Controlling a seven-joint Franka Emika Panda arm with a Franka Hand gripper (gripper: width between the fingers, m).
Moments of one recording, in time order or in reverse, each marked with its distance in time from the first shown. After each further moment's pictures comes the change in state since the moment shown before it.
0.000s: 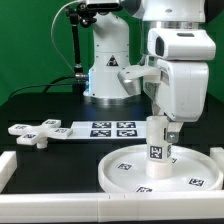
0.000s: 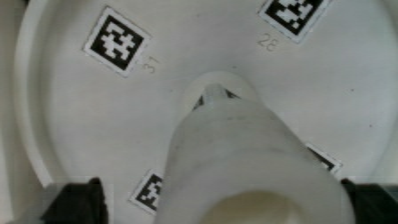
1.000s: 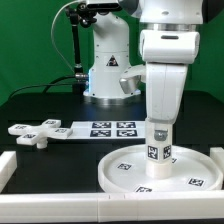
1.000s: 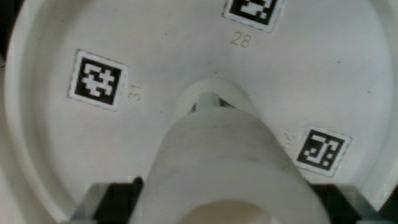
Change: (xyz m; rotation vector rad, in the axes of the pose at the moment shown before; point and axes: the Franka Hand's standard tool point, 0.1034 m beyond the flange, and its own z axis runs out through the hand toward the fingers) arm -0.001 -0.002 0.002 0.028 -0.002 0.370
